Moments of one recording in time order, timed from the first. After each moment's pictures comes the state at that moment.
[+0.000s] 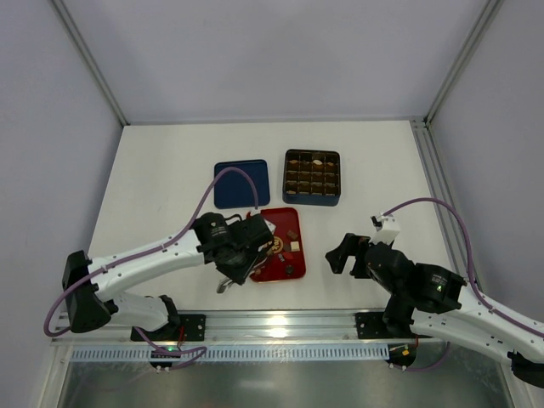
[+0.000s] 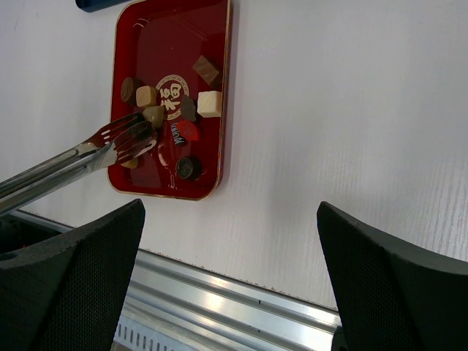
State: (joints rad) left arm -1.11 1.31 1.18 -1.21 -0.09 -0.50; right arm 1.06 0.49 0.61 -0.79 0.49 0.92
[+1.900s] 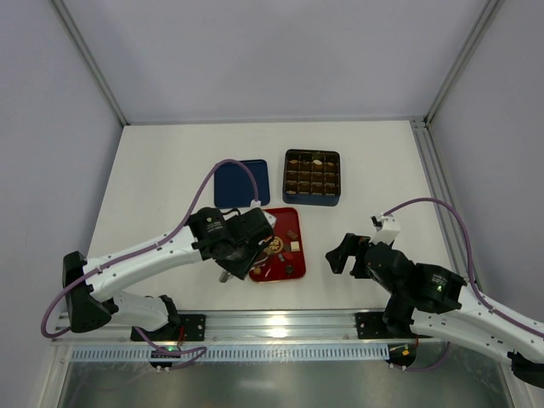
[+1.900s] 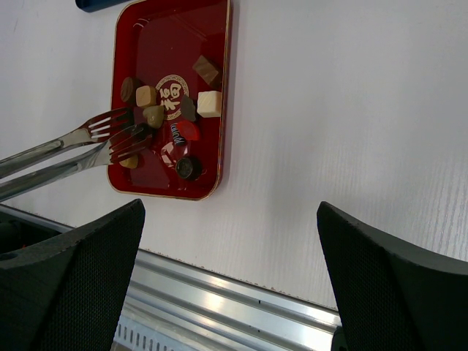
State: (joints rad) left arm -1.11 1.31 1.26 -1.25 -0.14 -0.50; right arm 1.06 0.49 0.61 -0.79 0.49 0.92
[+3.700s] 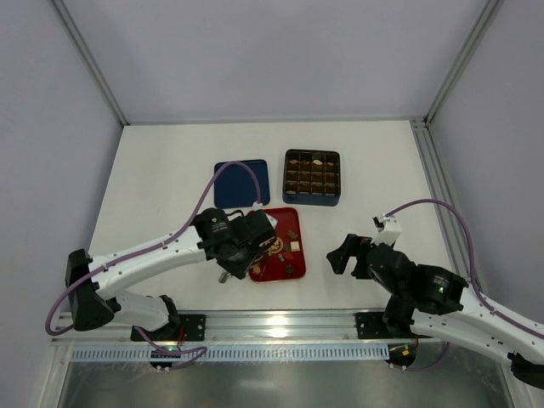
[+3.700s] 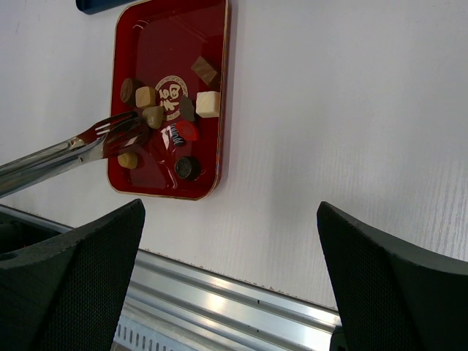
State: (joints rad) left arm -1.11 1.34 1.24 -1.25 -0.15 -0.47; right arm 1.06 0.47 0.60 -0.79 0.50 0.92
